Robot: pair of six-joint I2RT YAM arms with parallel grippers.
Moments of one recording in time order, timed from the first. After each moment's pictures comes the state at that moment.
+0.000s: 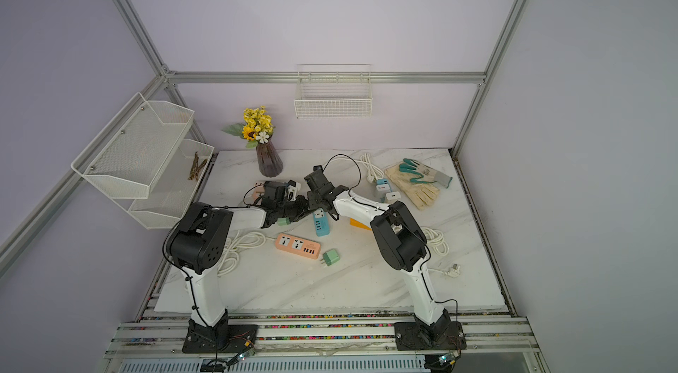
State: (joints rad) left arm -0.32 1.97 1.04 0.21 0.58 -0.81; right arm 0.69 2.16 1.66 -0.33 0.20 0.38
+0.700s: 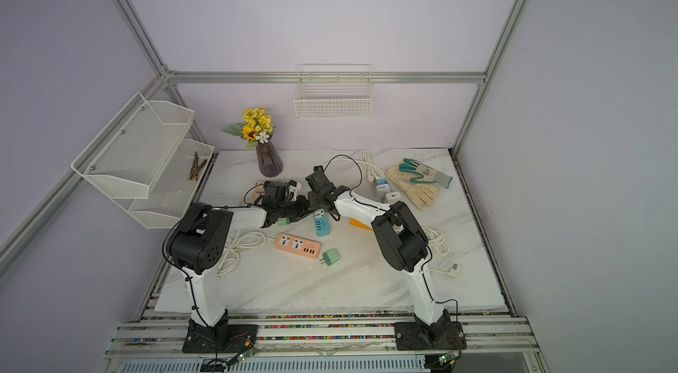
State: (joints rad) left arm -0.33 1.97 1.05 0.18 0.57 -0.80; right arm 0.69 2.14 1.63 -0.32 0.19 0.39
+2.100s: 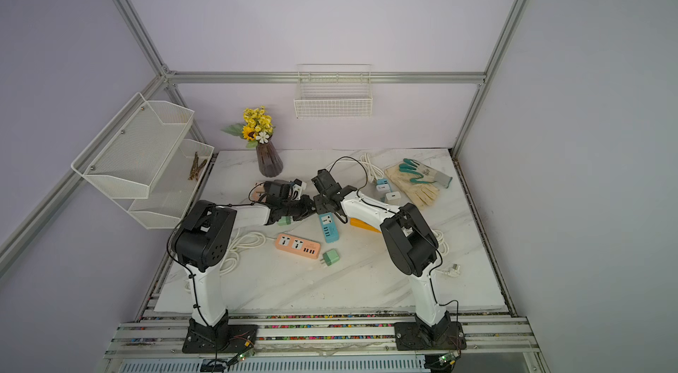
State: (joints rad) left arm -0.34 2.02 1.11 0.13 0.60 -0.76; right arm 0.68 2.05 1.57 -0.42 0.13 0.32
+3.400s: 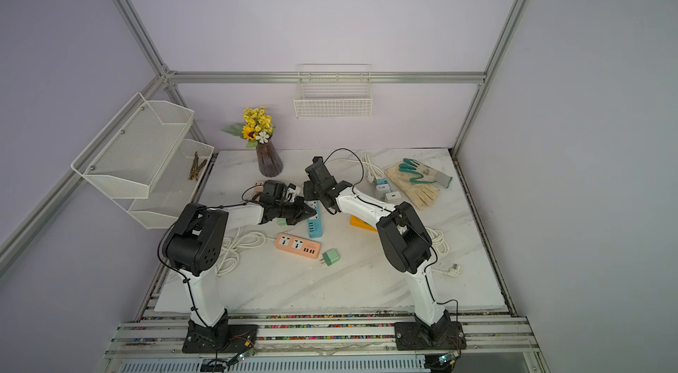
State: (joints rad) left arm -0.31 1.95 1.09 0.03 0.67 -0.84; right arm 0.68 2.11 1.68 -0.25 0.11 0.49
